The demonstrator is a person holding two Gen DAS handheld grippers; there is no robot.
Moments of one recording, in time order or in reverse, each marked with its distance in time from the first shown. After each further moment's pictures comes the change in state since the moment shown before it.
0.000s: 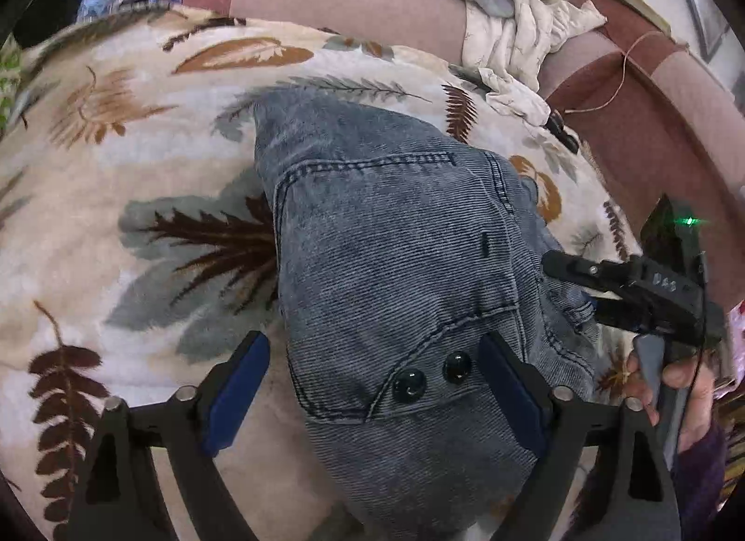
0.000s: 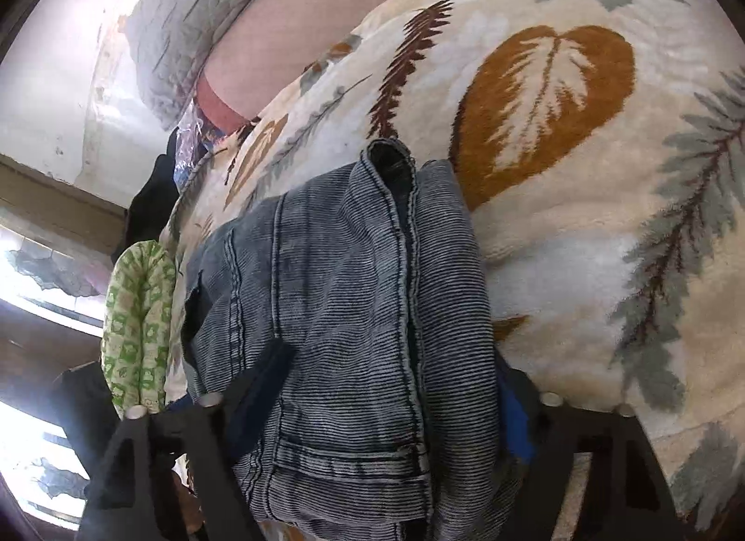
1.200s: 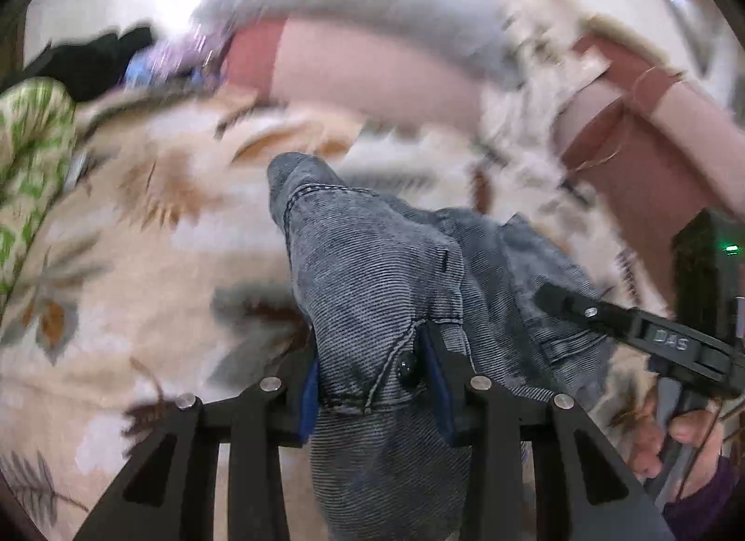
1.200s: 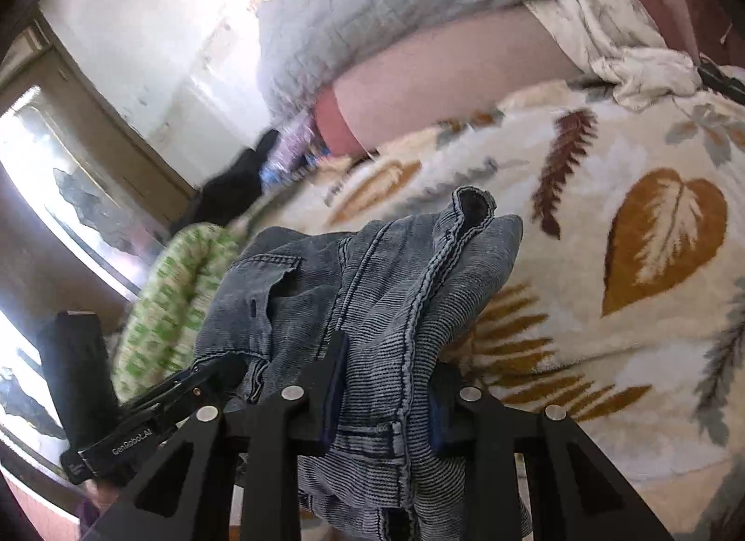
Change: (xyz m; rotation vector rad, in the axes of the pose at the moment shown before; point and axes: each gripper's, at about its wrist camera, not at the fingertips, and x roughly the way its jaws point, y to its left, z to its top) left arm -0.048 0.015 0.012 0.012 -0.171 0.149; right arm -0.014 0.106 -0.022 -0.291 -0.168 0.063
